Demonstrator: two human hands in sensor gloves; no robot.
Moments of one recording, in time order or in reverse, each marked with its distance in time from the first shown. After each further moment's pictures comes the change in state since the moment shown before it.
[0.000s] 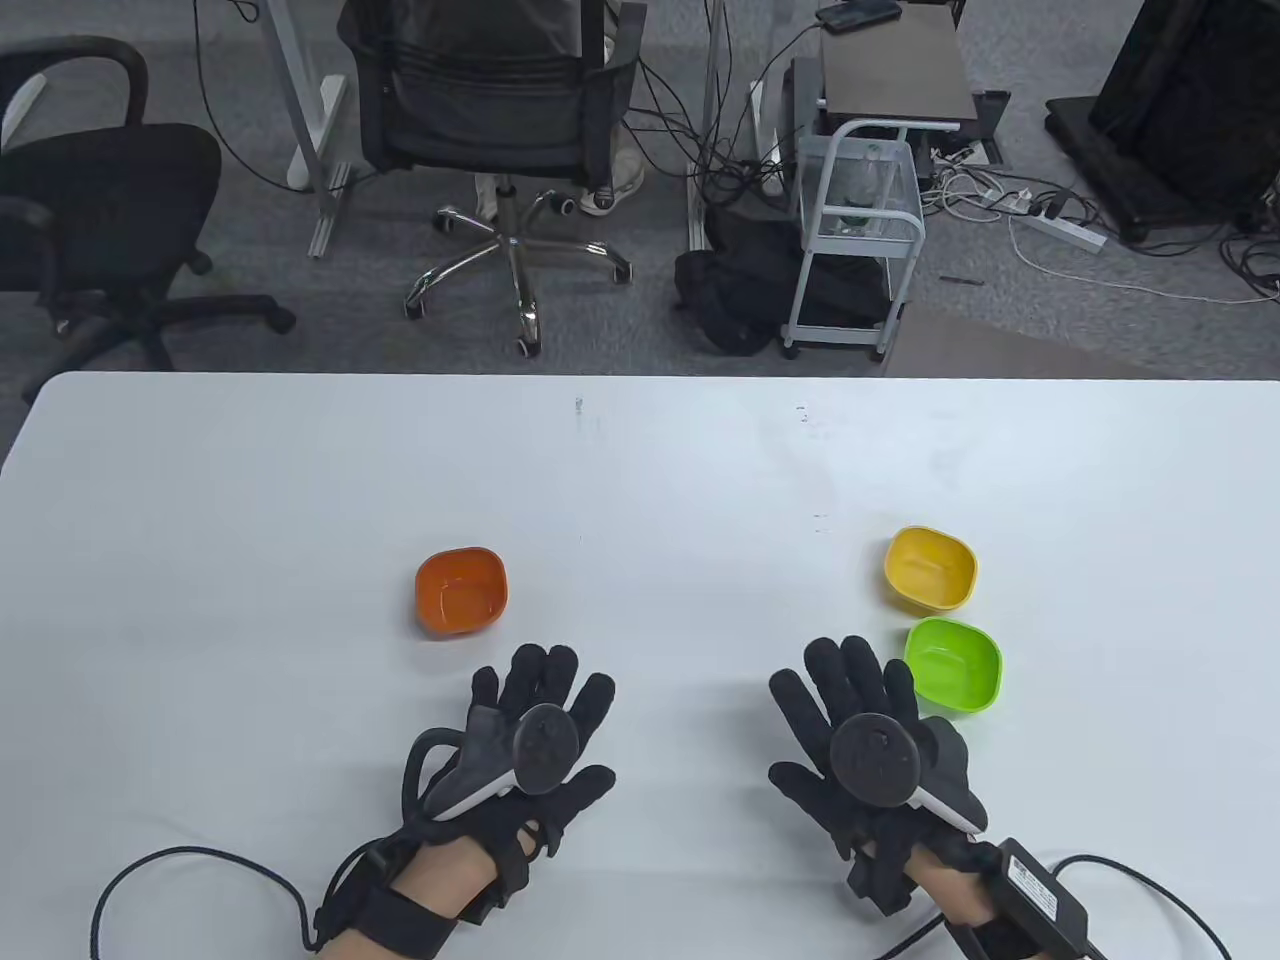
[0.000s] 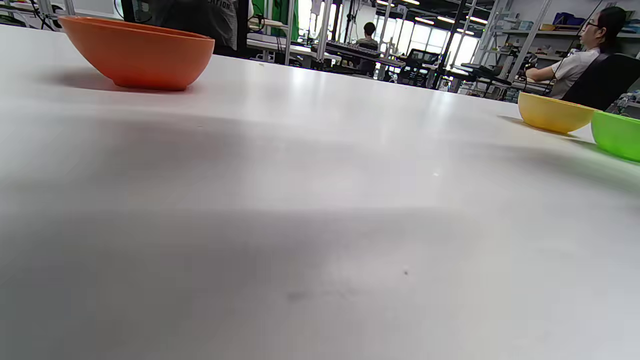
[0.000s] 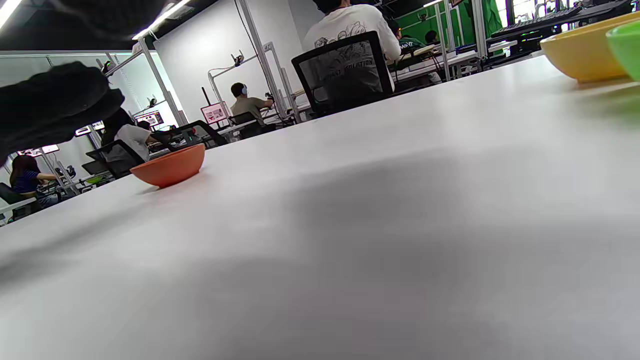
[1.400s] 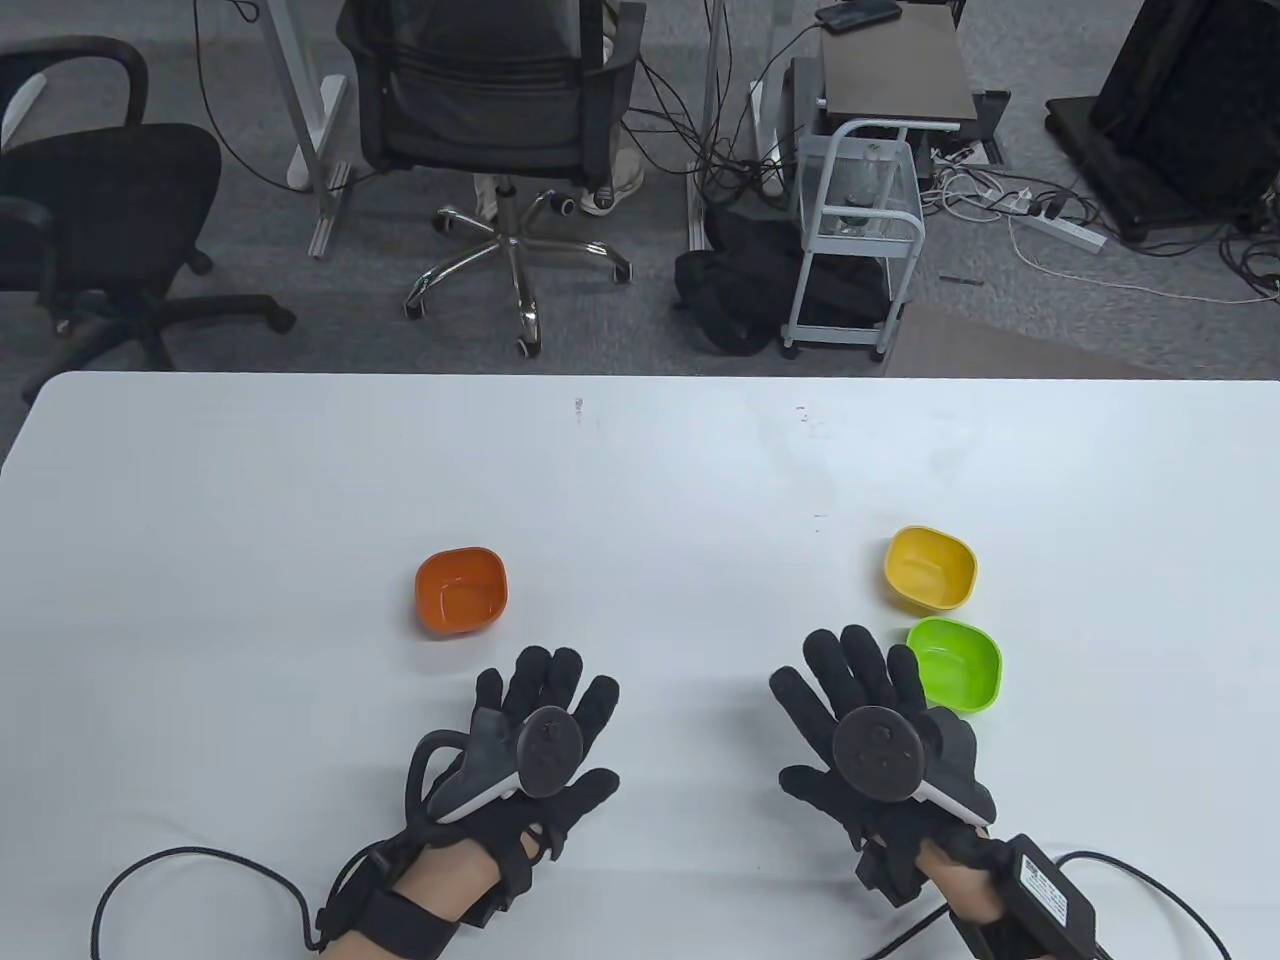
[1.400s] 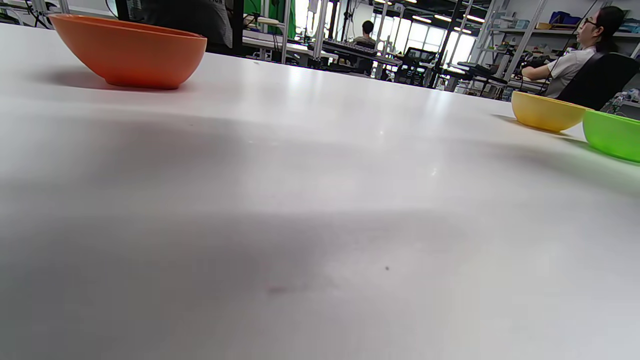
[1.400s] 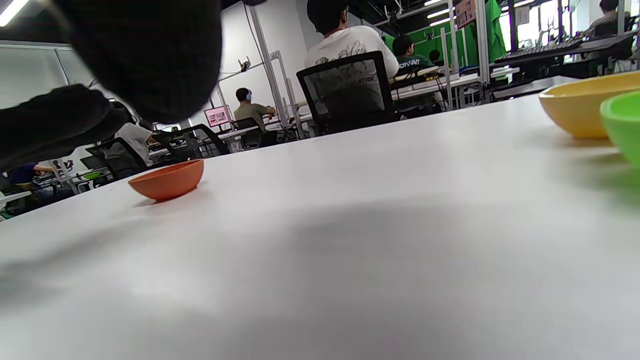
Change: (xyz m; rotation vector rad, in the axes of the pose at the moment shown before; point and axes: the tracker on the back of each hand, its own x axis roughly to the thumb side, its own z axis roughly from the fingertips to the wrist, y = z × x) left_hand 0.005 -0.001 0.001 -0.005 -0.009 0.001; right_hand 0.004 -0.023 -0.002 -0.046 -0.010 0.072
